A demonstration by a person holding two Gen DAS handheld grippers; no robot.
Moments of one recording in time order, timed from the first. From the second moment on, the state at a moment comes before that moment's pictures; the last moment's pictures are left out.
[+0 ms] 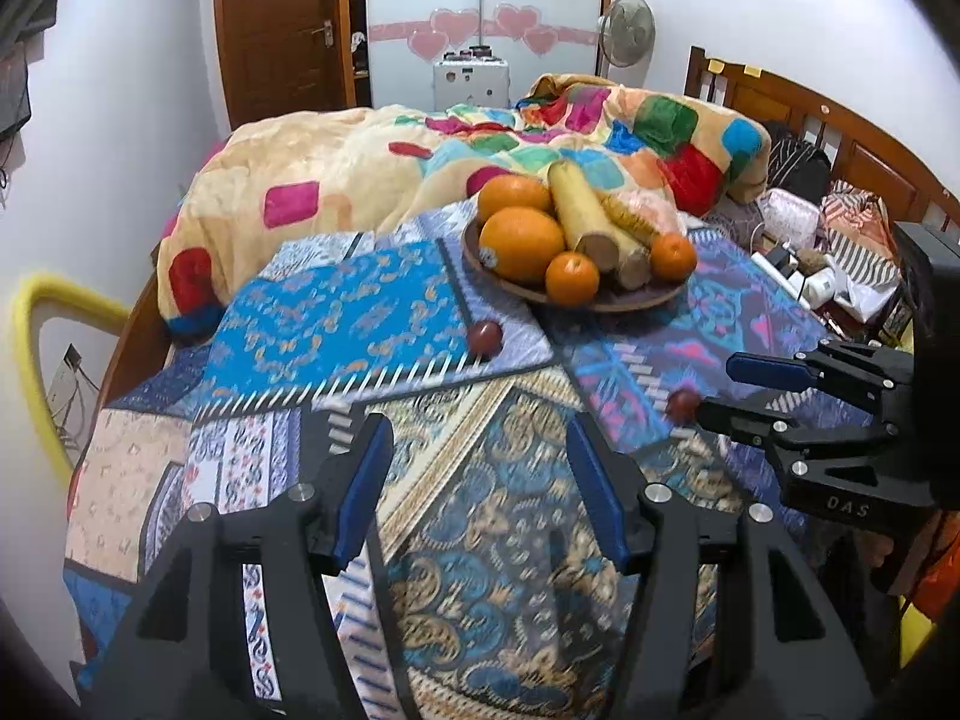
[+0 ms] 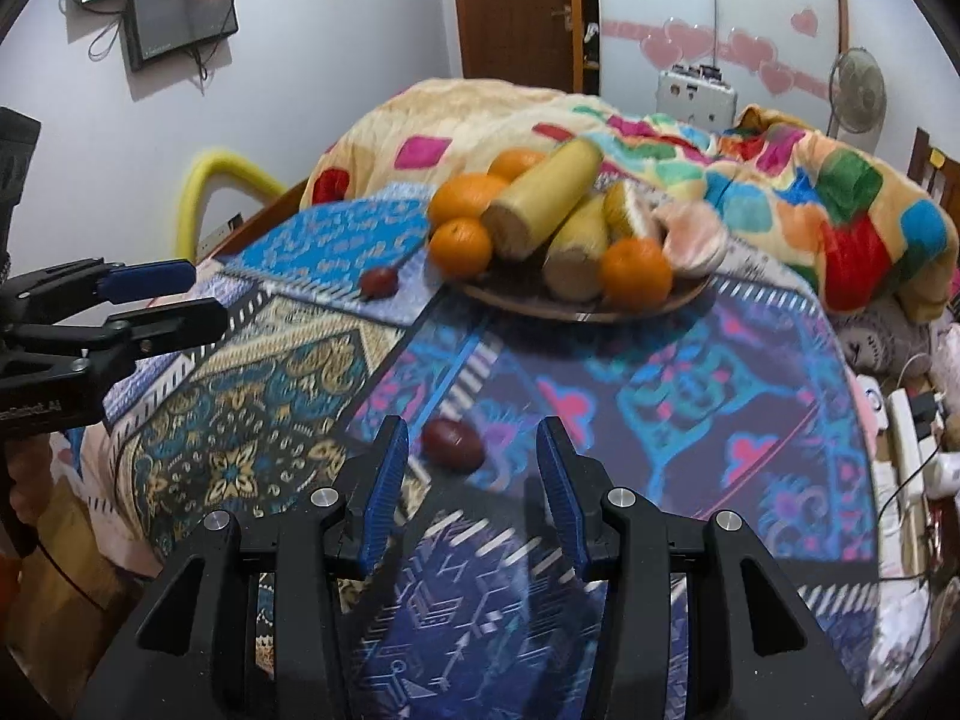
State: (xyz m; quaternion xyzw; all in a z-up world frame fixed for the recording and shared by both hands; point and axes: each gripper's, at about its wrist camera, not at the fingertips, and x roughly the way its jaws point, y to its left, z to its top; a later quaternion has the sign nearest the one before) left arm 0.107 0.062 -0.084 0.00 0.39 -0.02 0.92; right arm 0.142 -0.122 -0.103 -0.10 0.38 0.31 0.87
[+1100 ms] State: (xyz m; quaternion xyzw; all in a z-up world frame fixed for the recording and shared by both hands) left arm 0.204 0.054 -0.121 0.00 0.44 -0.04 0.90; right arm 0.190 -0.148 -0.087 -0.07 0.34 0.28 0.89
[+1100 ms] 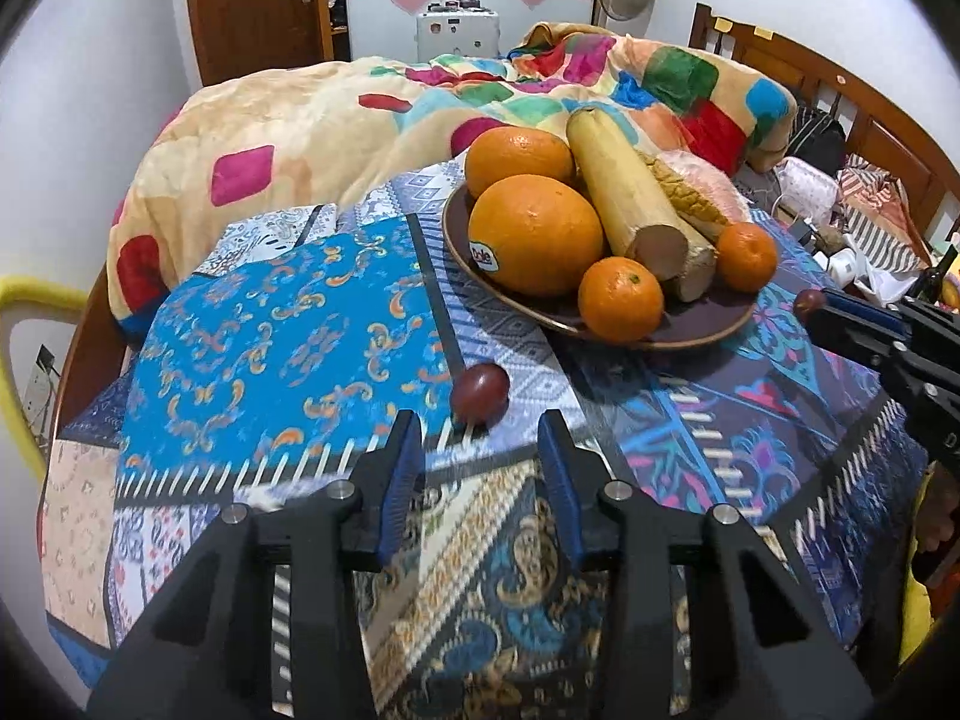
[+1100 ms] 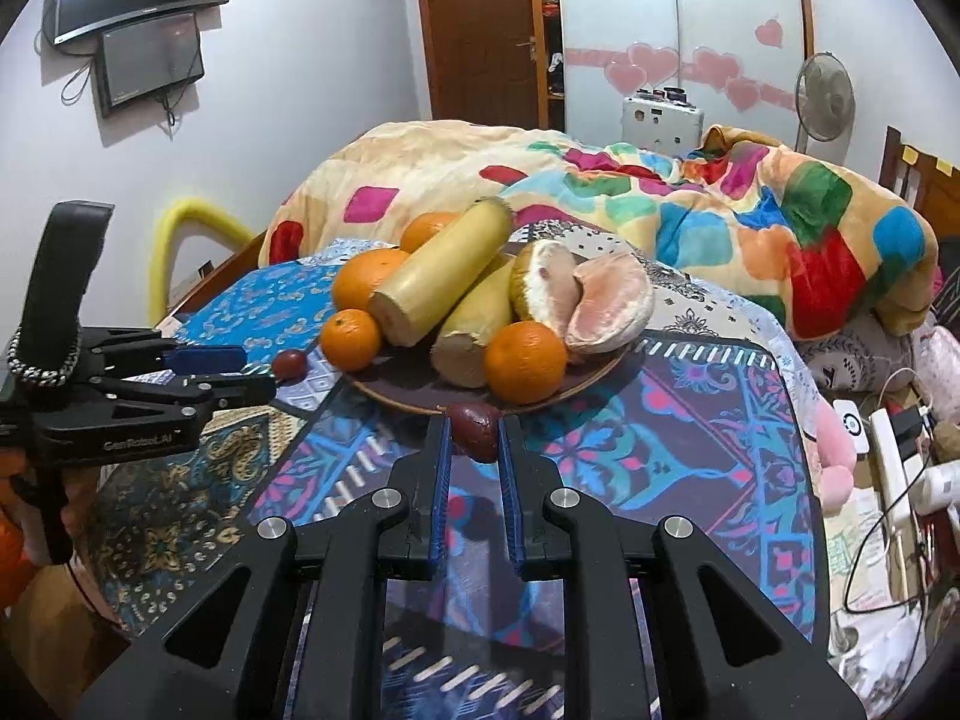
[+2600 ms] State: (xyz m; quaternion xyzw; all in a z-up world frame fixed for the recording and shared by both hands) left arm 0.269 0.016 -0.068 0.00 0.39 -0.08 0.92; right arm 0.243 -0.127 -0.066 -0.10 0.32 0.30 0.89
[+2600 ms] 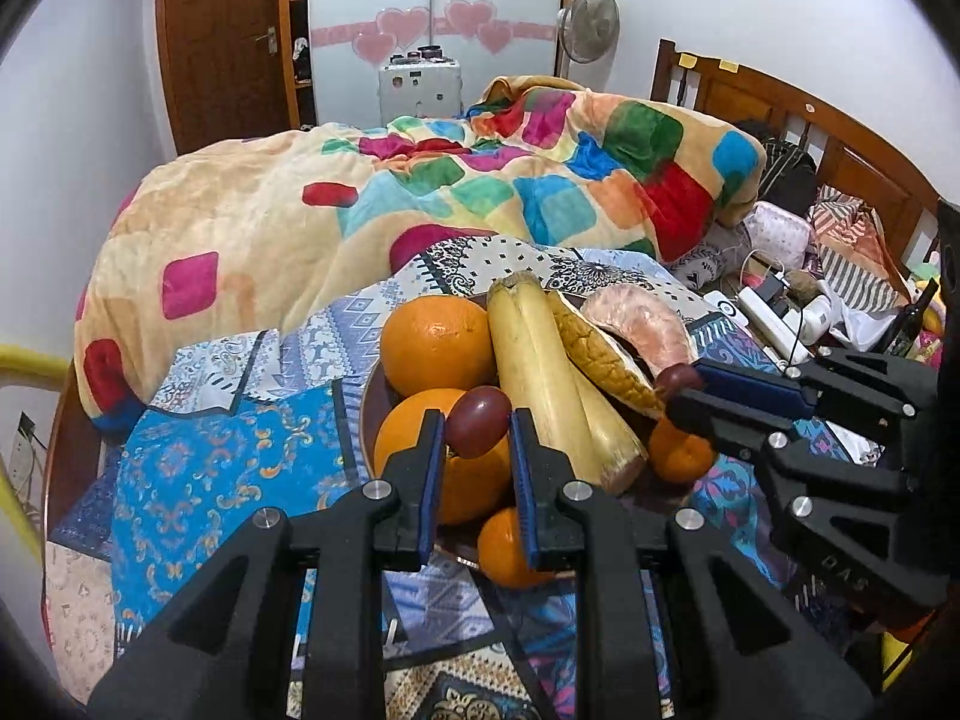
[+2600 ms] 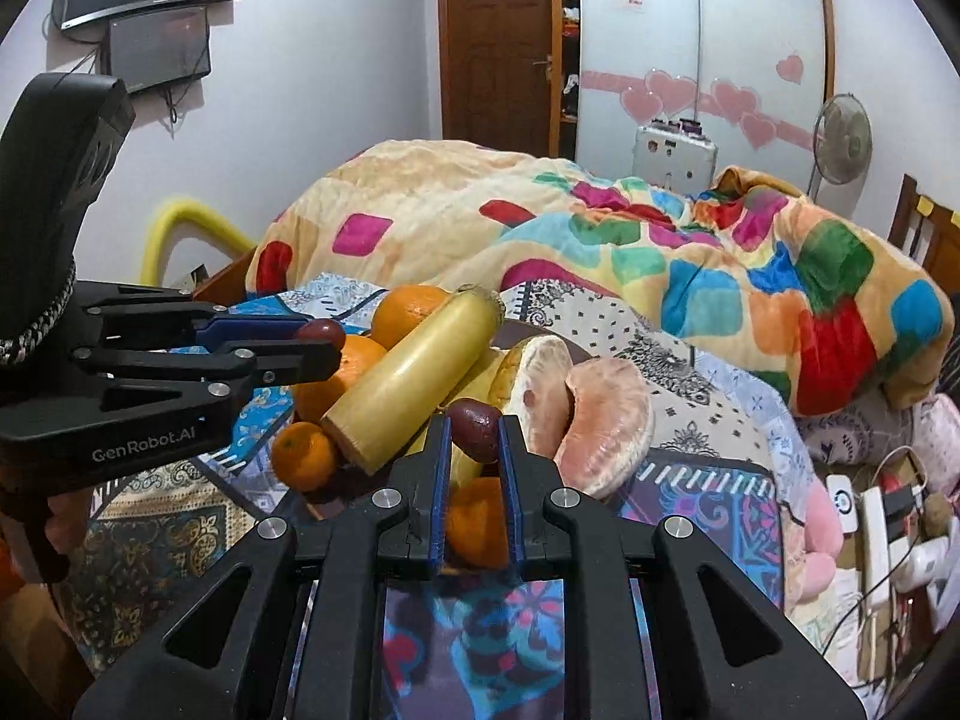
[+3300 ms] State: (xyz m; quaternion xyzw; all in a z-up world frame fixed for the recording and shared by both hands) left arm 0.240 0.015 -0.044 0.00 0.35 -0.06 0.94; right arm 0.234 -0.135 -0.050 -0.08 0.31 0.29 0.90
